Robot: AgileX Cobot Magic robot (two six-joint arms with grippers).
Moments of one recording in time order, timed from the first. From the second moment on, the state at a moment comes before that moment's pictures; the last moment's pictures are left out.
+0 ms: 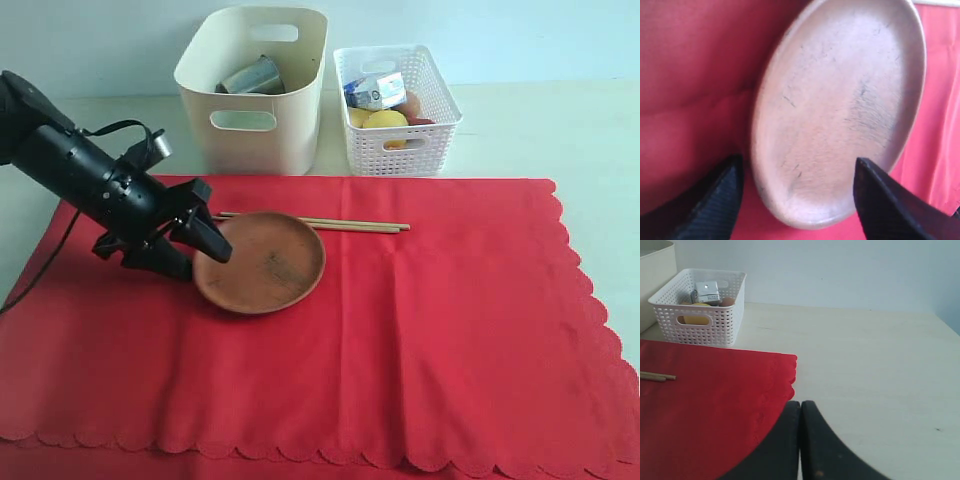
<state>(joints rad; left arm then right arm) -0.17 2.11 -1.22 -0.89 0.96 0.59 -0.02 0.09 0.00 0.03 0.27 -0.10</state>
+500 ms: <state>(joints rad) -0.17 2.15 -1.22 -1.00 0.96 0.66 -0.02 0.09 0.00 0.03 0.27 -0.10</state>
